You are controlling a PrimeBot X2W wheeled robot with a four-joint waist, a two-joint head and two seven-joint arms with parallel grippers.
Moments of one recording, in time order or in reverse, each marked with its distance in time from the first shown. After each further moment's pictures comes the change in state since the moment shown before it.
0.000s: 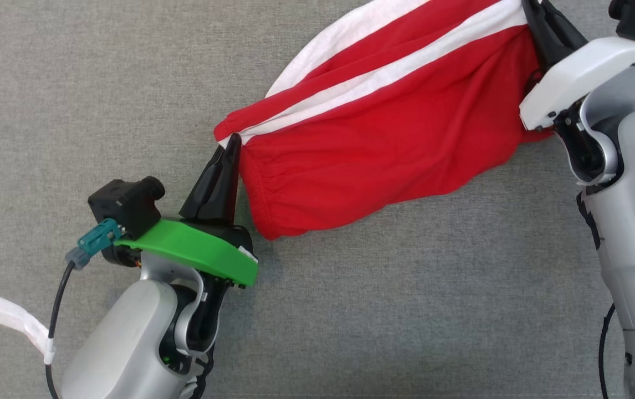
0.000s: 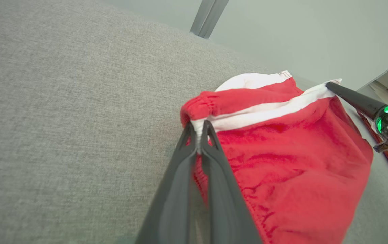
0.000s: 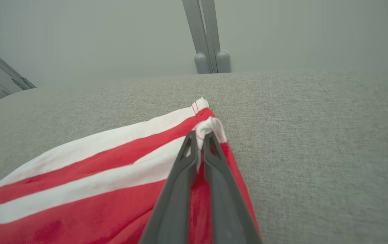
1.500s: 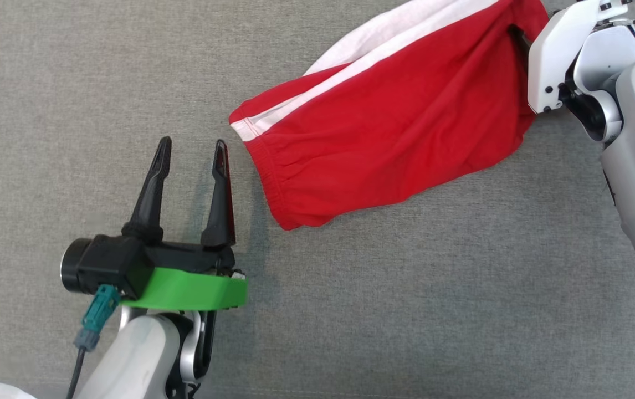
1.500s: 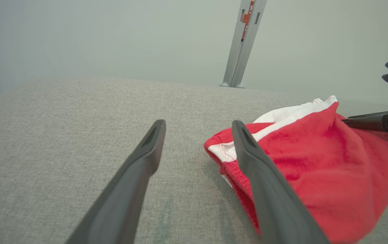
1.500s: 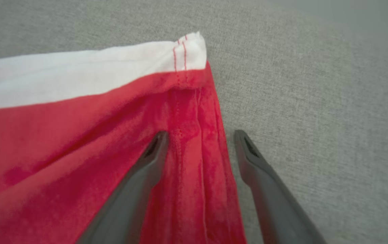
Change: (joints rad) left arm 0.123 -0.030 0.086 -0.098 0.342 0.113 -0.135; right arm -0.216 -0.083 0.175 0.291 -0.113 -0.001 0.337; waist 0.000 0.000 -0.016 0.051
